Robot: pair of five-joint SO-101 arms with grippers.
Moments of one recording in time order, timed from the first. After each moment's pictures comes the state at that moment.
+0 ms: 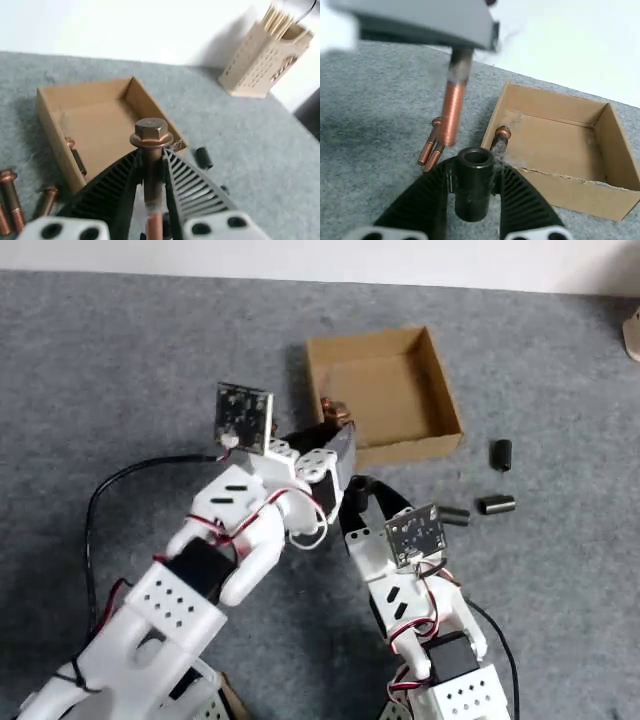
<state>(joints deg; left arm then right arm) 30.3 -50.6 52.8 21.0 27.7 -23.7 -101.2 96.0 24.1 8.6</state>
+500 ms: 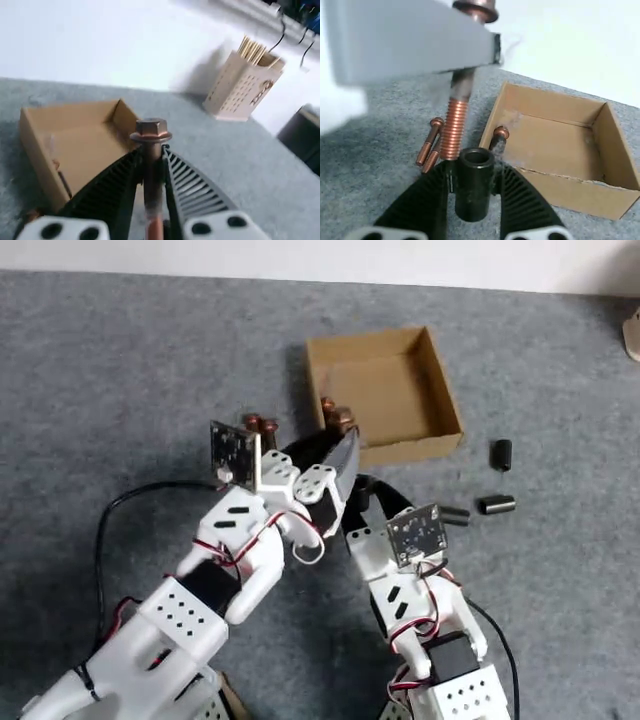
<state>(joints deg) 30.9 -52.1 68.4 -5.5 27.7 -23.6 -101.2 96.0 24.1 8.5</state>
